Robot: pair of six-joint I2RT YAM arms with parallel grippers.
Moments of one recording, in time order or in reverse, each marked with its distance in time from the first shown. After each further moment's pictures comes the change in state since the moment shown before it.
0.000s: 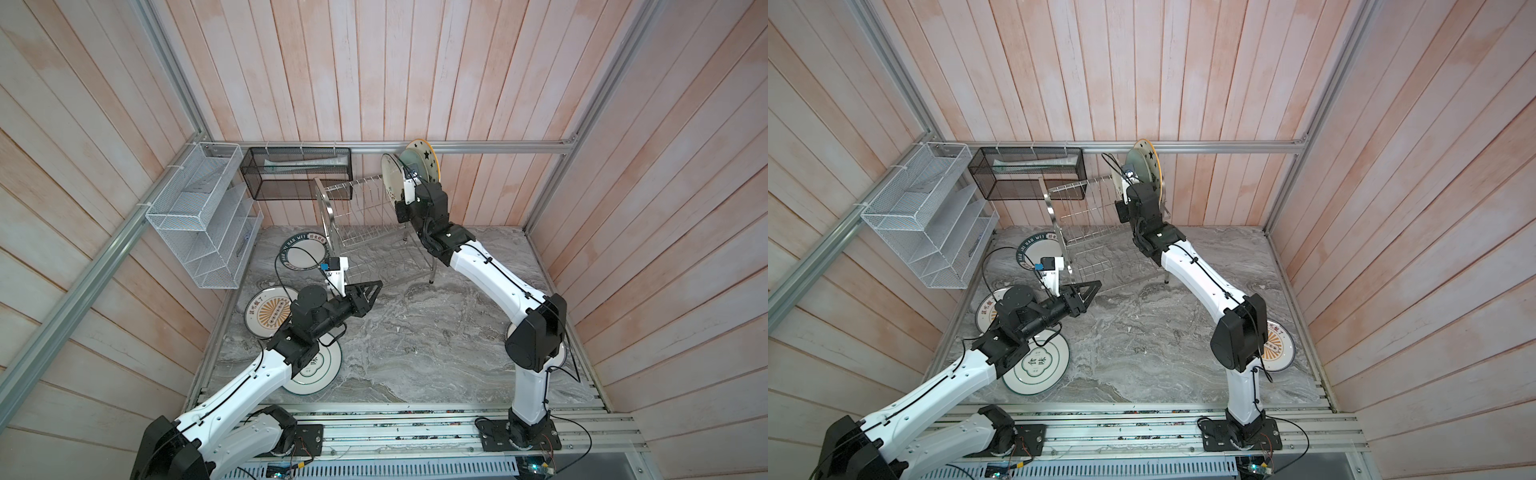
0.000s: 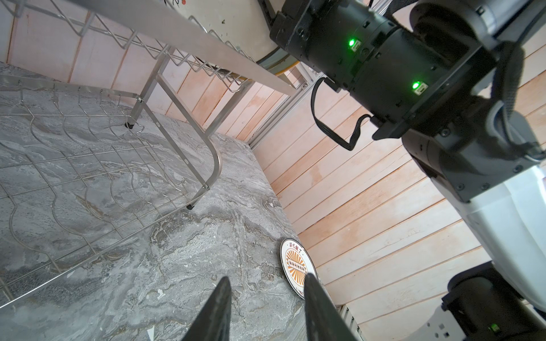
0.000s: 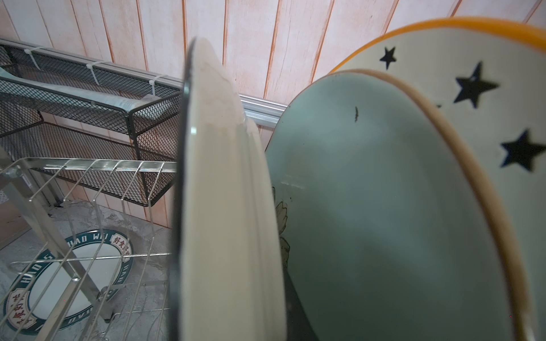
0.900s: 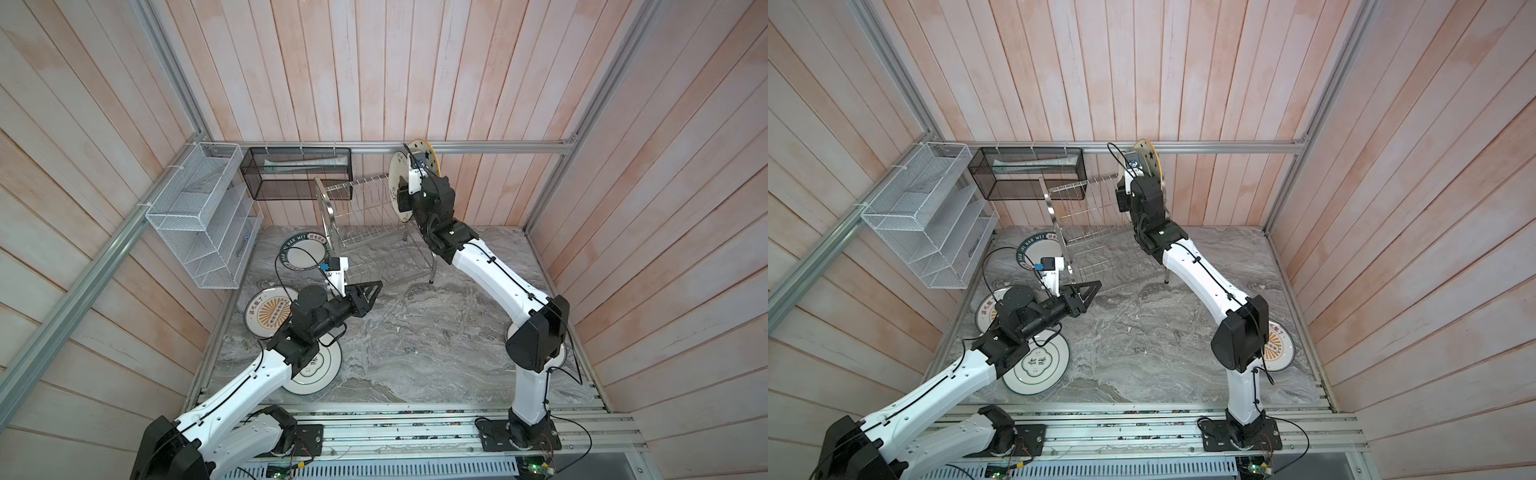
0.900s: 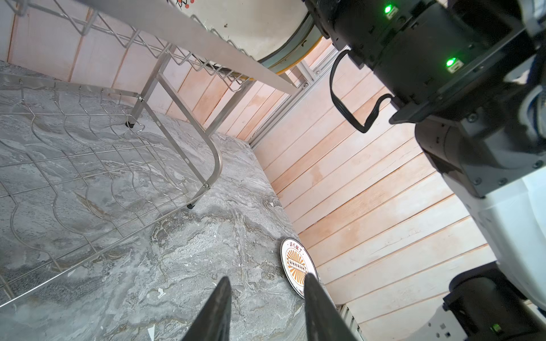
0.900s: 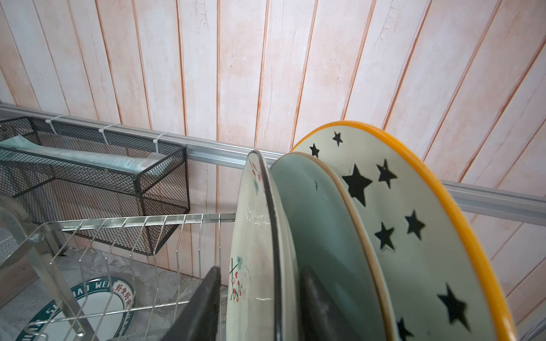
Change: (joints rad) left arm 0.000 0.000 0.000 -0.003 0.000 0.000; right arm -0.002 -0.003 0.038 0.099 0.007 0.000
